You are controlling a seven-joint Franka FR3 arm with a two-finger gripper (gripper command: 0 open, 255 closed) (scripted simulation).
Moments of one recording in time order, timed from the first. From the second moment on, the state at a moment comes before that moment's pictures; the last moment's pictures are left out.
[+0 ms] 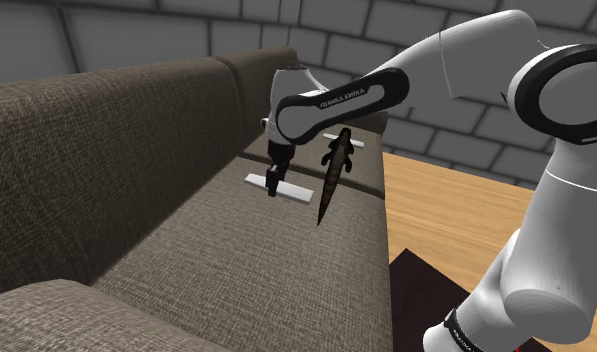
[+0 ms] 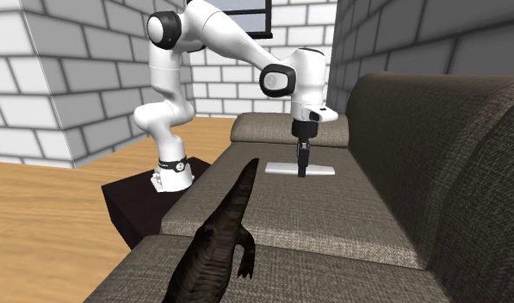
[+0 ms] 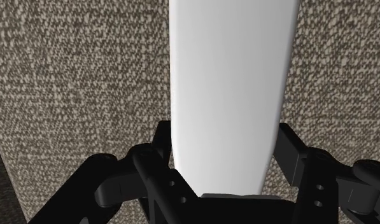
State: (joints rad) arm 0.11 0.21 0.14 -1.96 -0.04 2.17 -0.29
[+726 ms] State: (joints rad) arm 0.11 0.24 0.13 -1.99 -0.05 2.24 -0.29
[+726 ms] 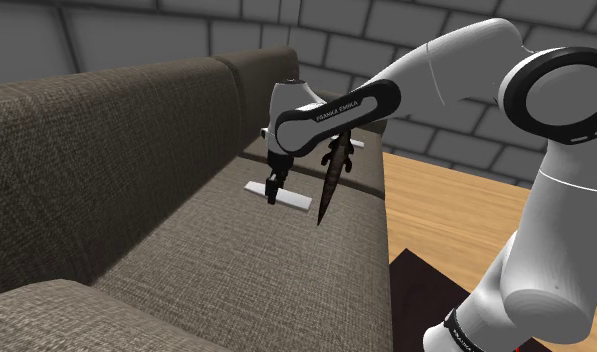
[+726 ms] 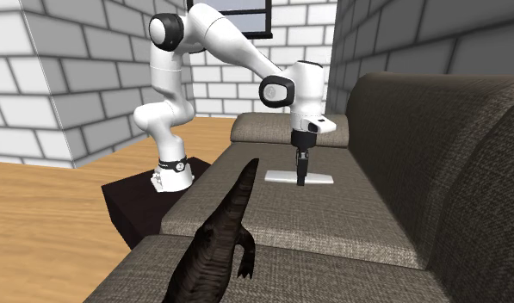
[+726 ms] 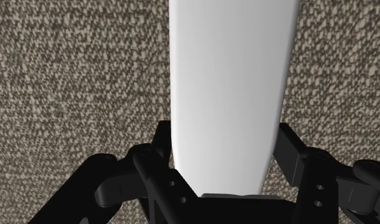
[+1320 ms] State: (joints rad) arm 0.11 0.22 0.14 -1.98 -0.05 2.20 -0.29
